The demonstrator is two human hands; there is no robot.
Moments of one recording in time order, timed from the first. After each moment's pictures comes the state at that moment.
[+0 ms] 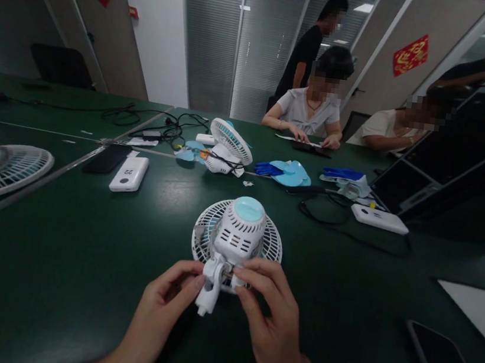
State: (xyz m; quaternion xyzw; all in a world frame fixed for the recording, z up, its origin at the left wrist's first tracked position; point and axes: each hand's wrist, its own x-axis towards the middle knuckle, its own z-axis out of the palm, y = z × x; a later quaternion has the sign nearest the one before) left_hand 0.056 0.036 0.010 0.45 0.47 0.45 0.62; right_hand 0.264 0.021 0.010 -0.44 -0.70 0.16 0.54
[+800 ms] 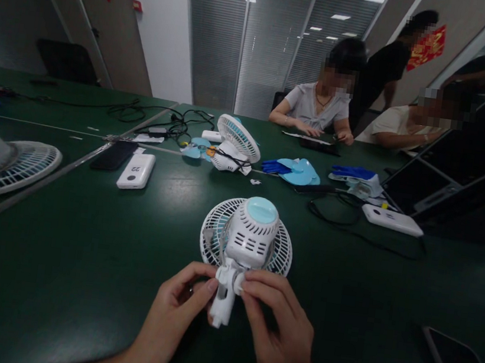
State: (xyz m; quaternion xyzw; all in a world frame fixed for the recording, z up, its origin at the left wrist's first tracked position) left_hand 0.058 0.037 0.014 0.45 0.44 0.44 0.64; right_hand 0.252 0.016 0.015 -0.44 -0.72 0.09 0.54
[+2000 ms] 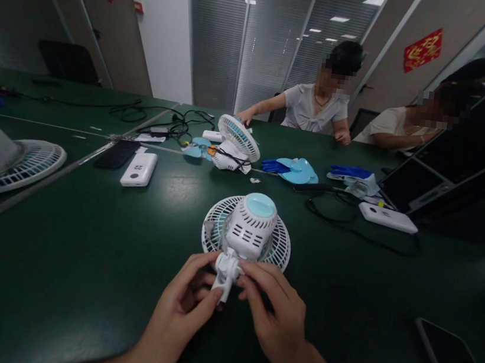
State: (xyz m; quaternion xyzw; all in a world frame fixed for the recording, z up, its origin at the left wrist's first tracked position) left_hand 0.060 0.022 0.004 0.47 0.39 0.48 0.63; right_hand 0.260 0.022 0.002 -0.41 -0.75 0.12 0.51
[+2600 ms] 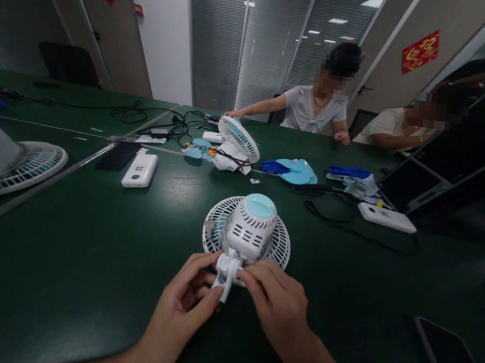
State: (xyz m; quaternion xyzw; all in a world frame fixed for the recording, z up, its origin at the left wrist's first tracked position) left_hand 0.059 0.023 0.002 0.48 0.38 0.50 0.62; right_hand 0.262 0.032 0.010 -0.41 -0.80 -0.02 0.44
